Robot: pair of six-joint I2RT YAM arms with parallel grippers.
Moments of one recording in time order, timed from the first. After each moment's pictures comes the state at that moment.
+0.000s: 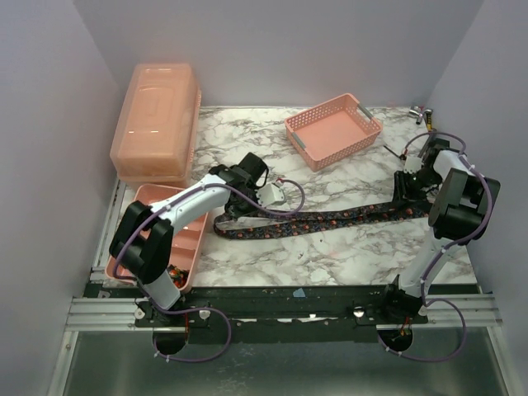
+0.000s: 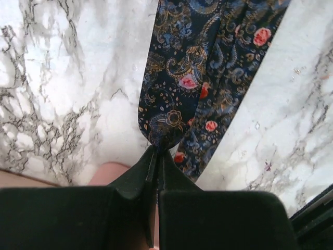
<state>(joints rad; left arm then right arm) -0.65 1.68 1.22 -0.82 0.06 0.65 -0.36 1.96 1.38 -0.92 -0.30 -0.39</state>
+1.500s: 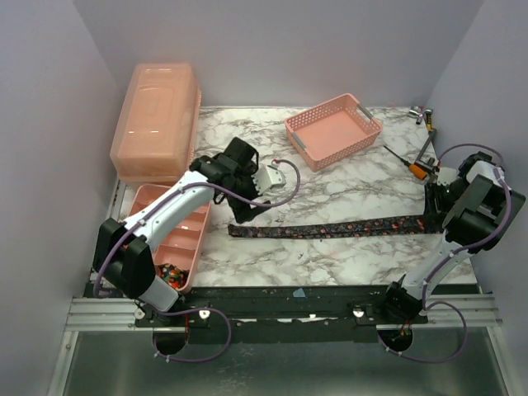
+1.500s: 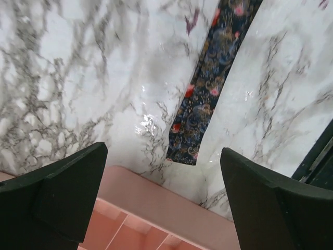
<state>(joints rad) -0.62 1.54 1.28 -0.88 0.21 0.60 -0.61 1.96 1.38 -0.94 -0.17 -0.58</state>
